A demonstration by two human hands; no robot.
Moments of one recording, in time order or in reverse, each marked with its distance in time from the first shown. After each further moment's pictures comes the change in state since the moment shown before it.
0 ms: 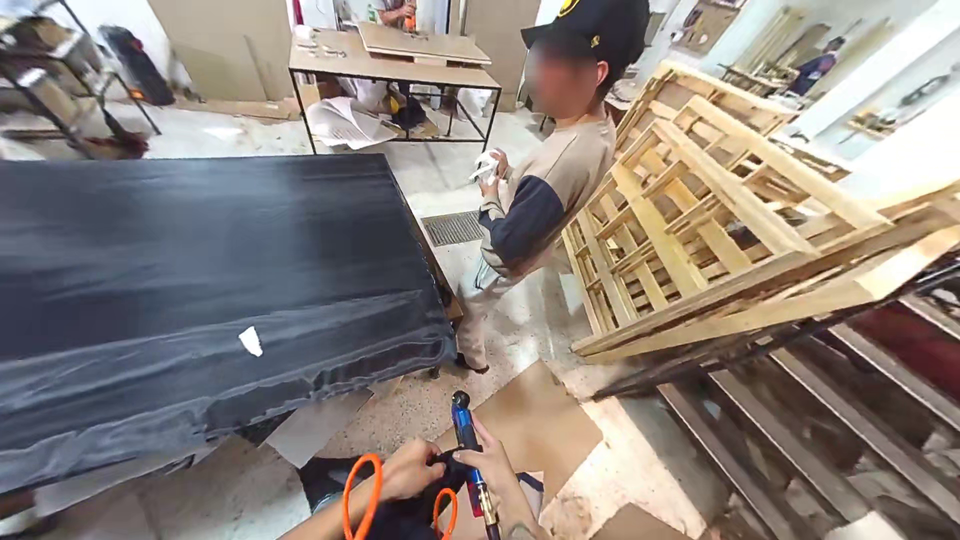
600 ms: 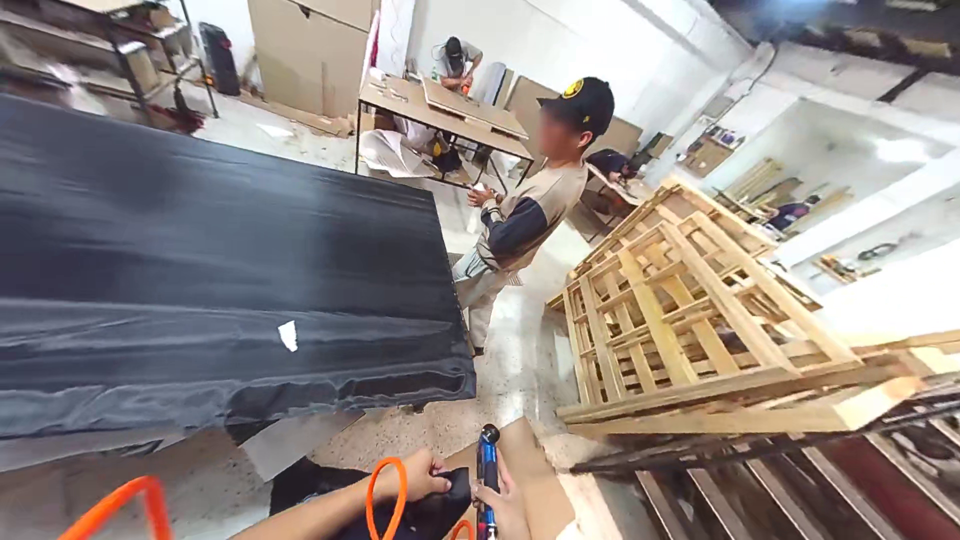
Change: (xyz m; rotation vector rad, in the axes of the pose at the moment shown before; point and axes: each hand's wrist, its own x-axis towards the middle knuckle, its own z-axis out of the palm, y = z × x) left_hand 0.011 -0.031 -0.036 -0.184 -0.019 0.166; right_hand -0.014 -0.020 0.012 -0.035 0.190 -0.137
